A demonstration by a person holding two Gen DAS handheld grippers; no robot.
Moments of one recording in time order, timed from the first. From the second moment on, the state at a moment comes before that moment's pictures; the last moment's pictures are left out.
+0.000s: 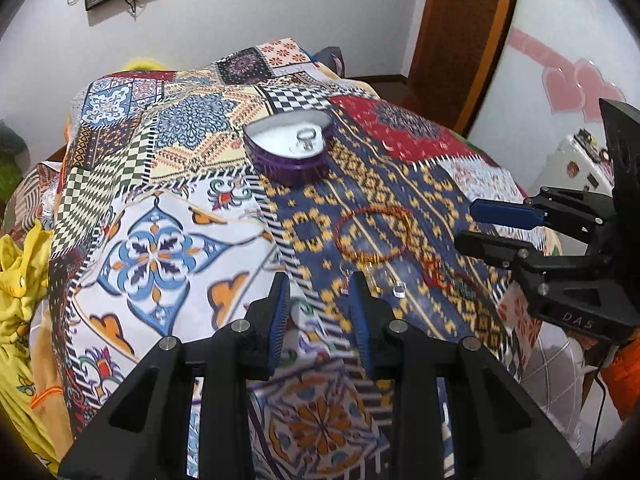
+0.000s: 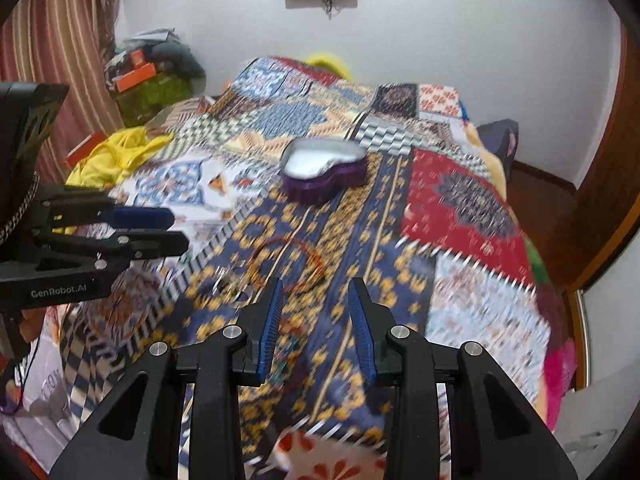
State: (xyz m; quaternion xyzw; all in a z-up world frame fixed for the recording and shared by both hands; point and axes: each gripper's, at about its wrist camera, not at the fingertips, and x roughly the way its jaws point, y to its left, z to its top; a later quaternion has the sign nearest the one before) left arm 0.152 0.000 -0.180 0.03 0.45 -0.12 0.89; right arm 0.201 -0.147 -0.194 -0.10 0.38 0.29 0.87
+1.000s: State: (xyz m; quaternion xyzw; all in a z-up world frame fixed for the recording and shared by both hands) left arm 0.176 -0.011 -0.214 -0.04 0.47 -0.15 0.87; right arm 0.177 -0.140 -0.231 -0.08 0.41 0.30 0.86
